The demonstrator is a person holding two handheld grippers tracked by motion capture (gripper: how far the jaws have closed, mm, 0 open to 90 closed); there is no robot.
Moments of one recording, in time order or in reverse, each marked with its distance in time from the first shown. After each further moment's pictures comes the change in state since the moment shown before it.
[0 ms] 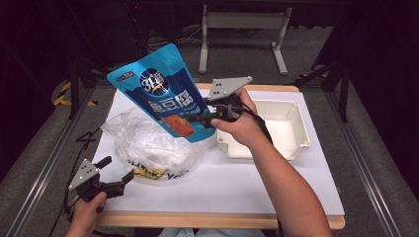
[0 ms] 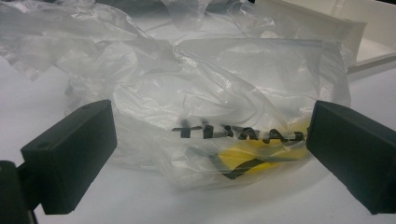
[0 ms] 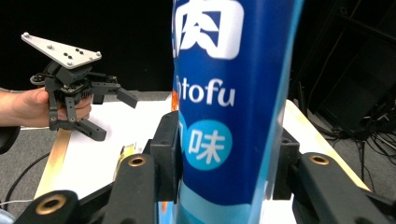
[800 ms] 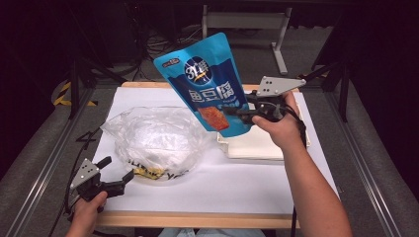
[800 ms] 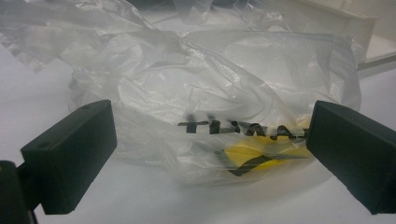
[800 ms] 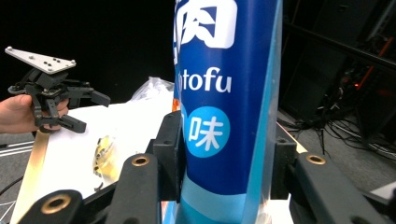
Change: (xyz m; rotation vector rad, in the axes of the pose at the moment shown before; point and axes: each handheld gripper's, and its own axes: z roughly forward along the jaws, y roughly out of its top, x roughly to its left) left arm 0.001 -0.002 0.003 0.012 0.019 -0.010; right arm -0.015 -0.033 -0.084 -0.066 -0.142 0.079
